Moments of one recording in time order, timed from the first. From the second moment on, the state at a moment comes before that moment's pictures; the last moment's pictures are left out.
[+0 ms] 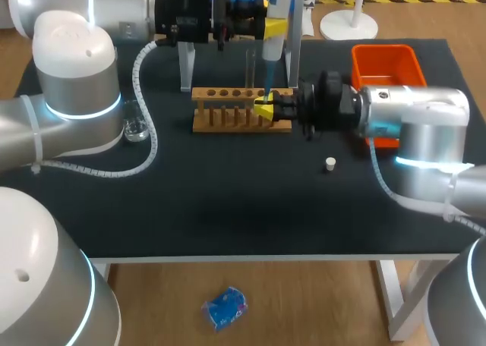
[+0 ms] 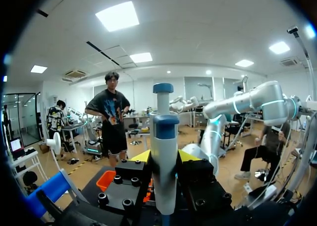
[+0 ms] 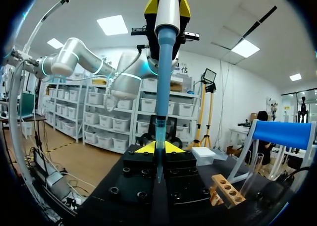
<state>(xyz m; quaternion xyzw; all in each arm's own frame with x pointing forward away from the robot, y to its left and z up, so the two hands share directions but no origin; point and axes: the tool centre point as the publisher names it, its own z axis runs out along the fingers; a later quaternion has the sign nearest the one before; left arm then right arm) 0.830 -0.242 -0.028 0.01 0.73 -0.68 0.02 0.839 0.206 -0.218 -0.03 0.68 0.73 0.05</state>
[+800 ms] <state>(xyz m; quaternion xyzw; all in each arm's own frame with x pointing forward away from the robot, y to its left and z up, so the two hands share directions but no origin) 0.829 -0.242 -0.028 0.01 0.73 -0.68 0.02 0.830 0.207 -0.213 0.00 0.67 0.73 0.08</state>
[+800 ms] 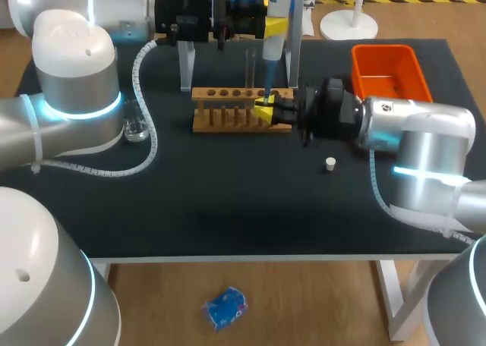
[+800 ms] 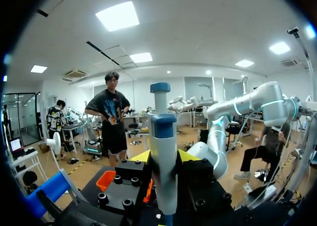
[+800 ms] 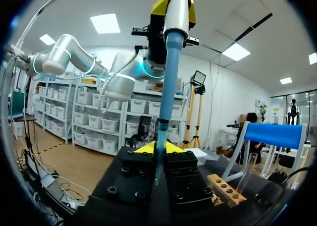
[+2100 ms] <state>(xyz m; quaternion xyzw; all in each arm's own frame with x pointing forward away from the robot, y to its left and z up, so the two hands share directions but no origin) 0.830 -0.241 -0.036 0.01 0.74 -0.68 0.02 0.816 0.125 -0.235 -0.08 0.74 0.67 -0.09</state>
